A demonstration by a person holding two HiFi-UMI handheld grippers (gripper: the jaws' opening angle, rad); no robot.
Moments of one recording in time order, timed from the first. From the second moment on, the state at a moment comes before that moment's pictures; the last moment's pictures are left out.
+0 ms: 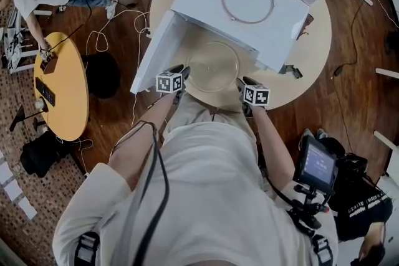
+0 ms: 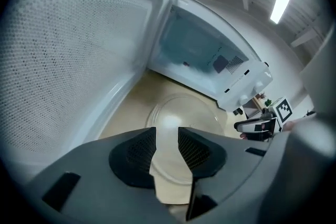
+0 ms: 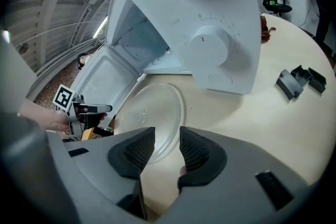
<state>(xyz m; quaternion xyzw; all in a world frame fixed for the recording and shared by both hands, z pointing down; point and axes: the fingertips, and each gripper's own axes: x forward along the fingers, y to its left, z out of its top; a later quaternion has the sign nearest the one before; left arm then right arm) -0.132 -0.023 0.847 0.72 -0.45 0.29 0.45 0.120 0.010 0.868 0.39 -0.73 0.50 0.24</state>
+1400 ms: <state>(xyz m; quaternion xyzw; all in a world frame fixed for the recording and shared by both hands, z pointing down) -0.140 -0.034 0.908 0.71 -0.37 0.31 0.52 0.091 0.004 0.904 0.39 -0.67 0.60 0.19</state>
